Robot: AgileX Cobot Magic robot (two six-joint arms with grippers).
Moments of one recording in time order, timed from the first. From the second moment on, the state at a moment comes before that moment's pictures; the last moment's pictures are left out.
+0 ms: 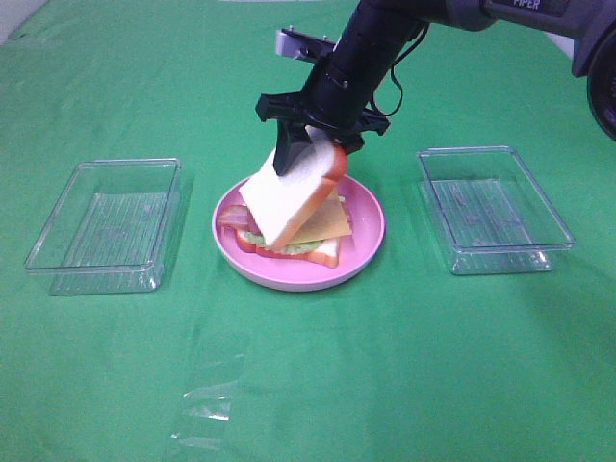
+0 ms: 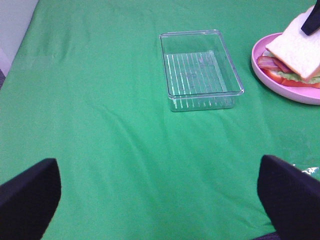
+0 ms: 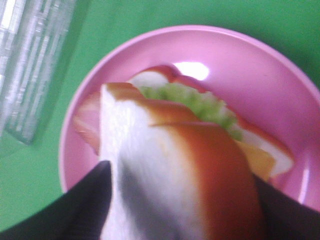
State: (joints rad) left arm -0.08 -0.01 -0.52 0.00 1.08 -0.04; right arm 0.42 2.40 -2.11 0.34 1.11 -0.12
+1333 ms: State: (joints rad) left arm -0.08 -0.01 -0.52 0.00 1.08 -0.04; right arm 0.42 1.27 -1.15 0.02 1.22 -0.08
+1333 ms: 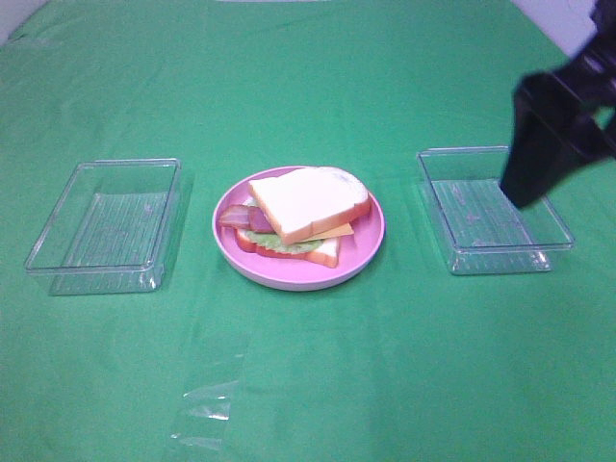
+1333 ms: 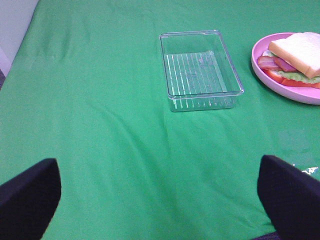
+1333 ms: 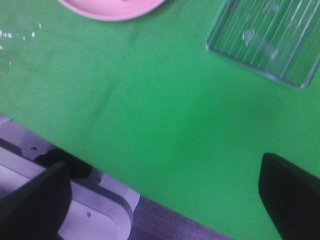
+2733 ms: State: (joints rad) left arm -0.08 -0.01 -0.52 0.00 1.08 -0.04; right arm -0.06 0.00 -0.46 0.14 1.11 -0.17
